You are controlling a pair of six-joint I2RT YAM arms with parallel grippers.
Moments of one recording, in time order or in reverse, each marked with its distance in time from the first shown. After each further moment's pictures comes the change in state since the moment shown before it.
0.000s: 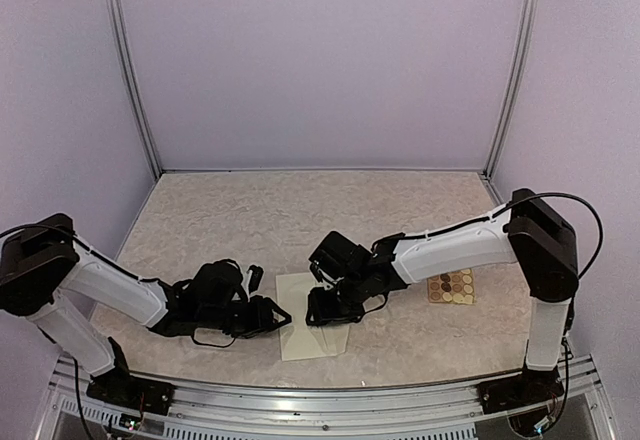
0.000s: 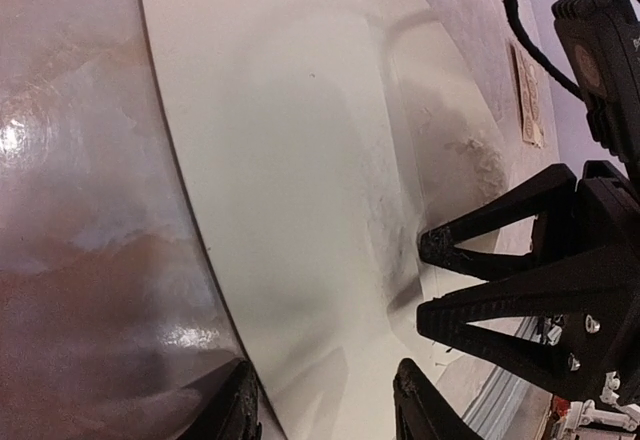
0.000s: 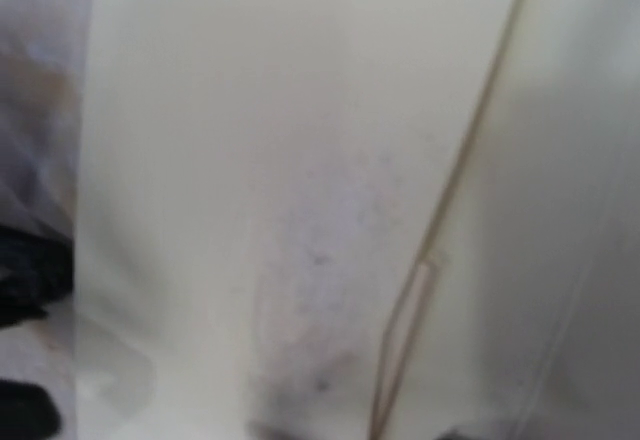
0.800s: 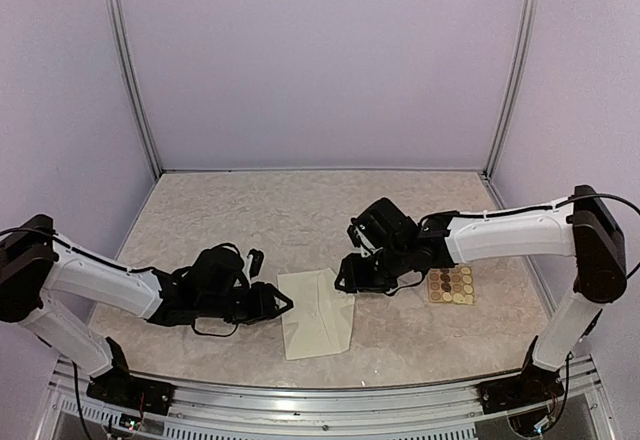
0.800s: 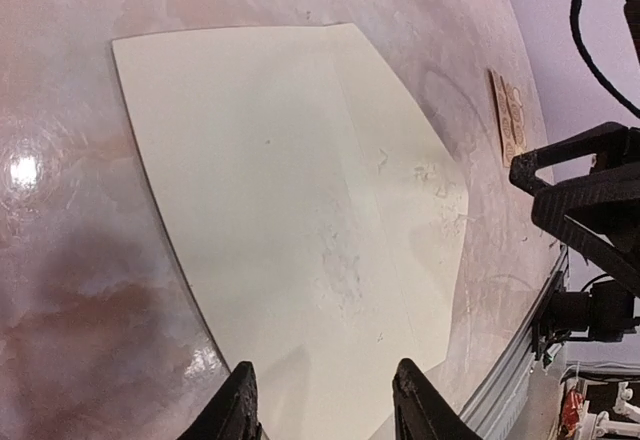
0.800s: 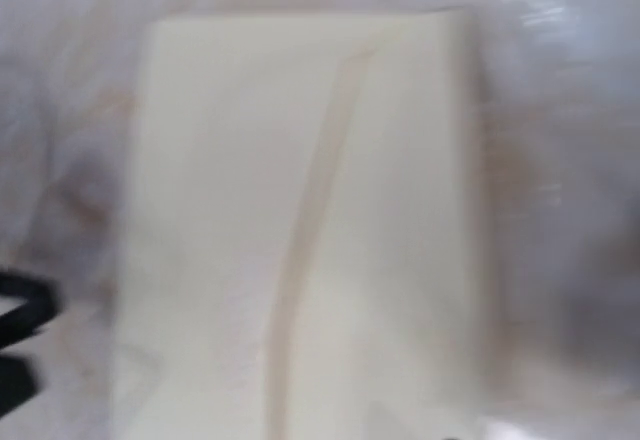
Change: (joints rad) left arm -0.002 -0.081 0.070 -0.136 -0.060 0.042; right arm -0.106 -0.248 -0.128 0.018 0.070 -0.042
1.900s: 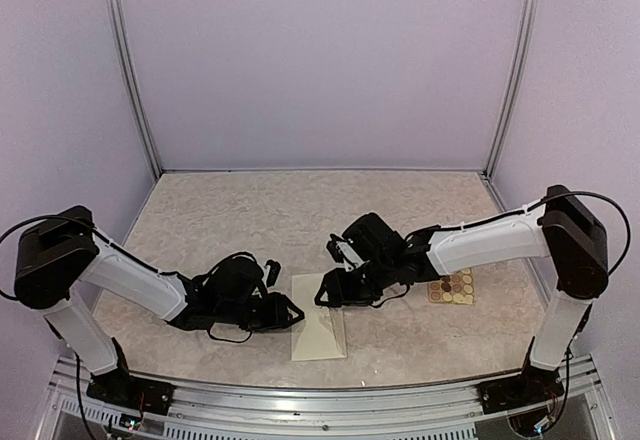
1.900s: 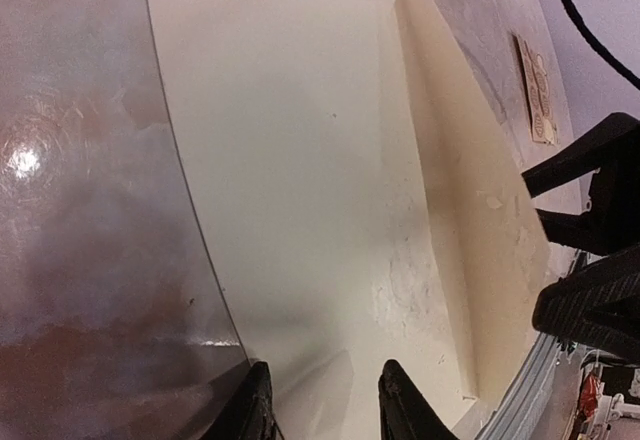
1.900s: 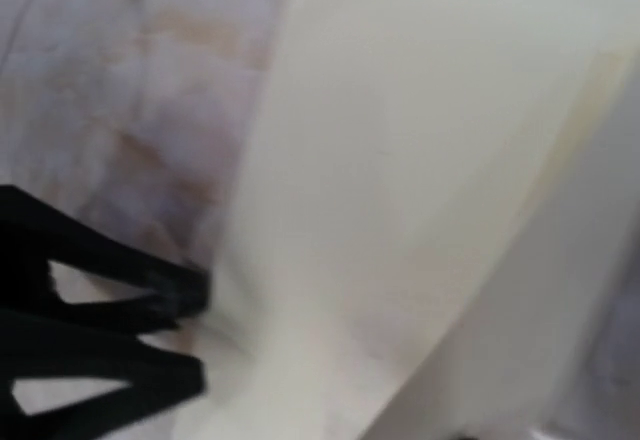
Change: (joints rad) left arm -0.034 0.195 0.066 0.093 0.023 0.022; right arm -0.002 0.069 -0.061 0.168 -0.153 -0.035
